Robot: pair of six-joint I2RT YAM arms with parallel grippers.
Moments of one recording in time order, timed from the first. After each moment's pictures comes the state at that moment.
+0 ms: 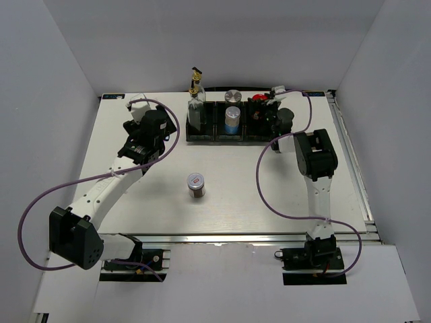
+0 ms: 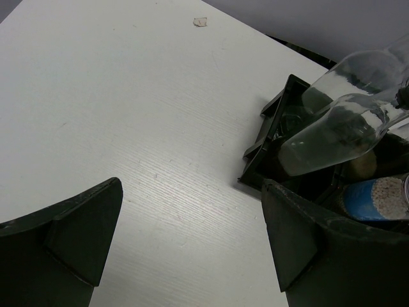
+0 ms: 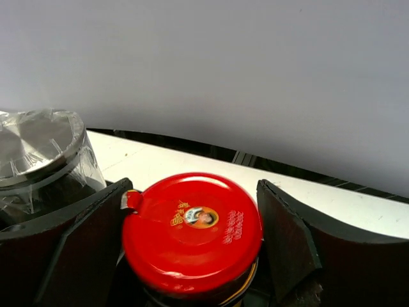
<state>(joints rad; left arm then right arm) -0.43 1.30 1.10 -0.26 -0.68 -0.56 0.23 2.35 1.38 1.18 -0.17 0.08</state>
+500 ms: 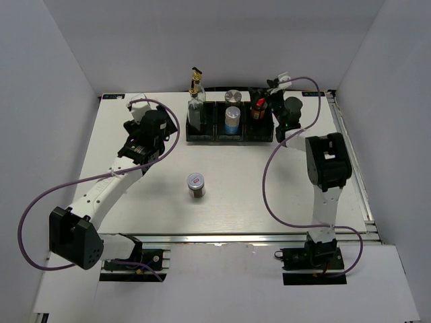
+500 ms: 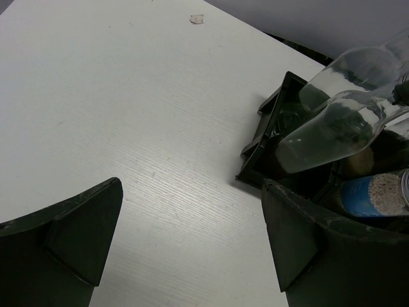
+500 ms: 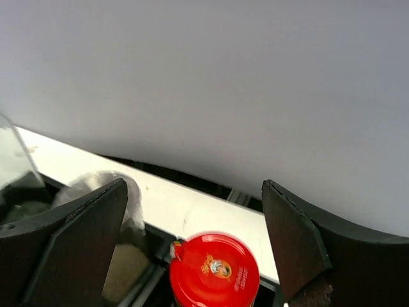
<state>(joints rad) -0.43 1.30 1.10 -0.26 -0.67 -0.56 0.23 2.14 1.33 1.10 -0.23 0.04</state>
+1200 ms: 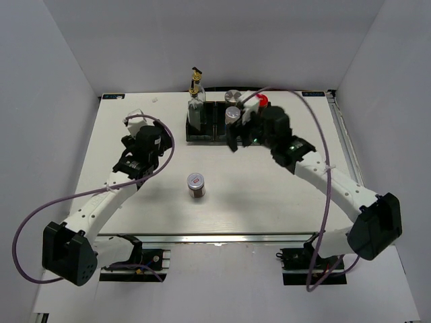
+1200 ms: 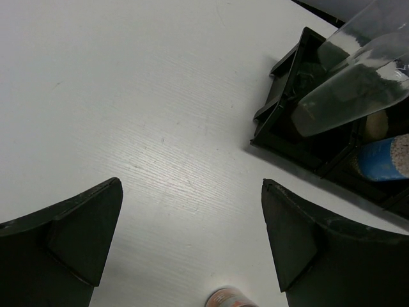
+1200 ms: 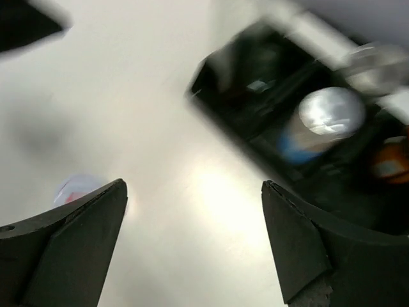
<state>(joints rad) -0.42 1.18 0.92 -0.25 -0.59 -0.59 0.58 1.37 1.18 -0.05 -0.18 -0.04</state>
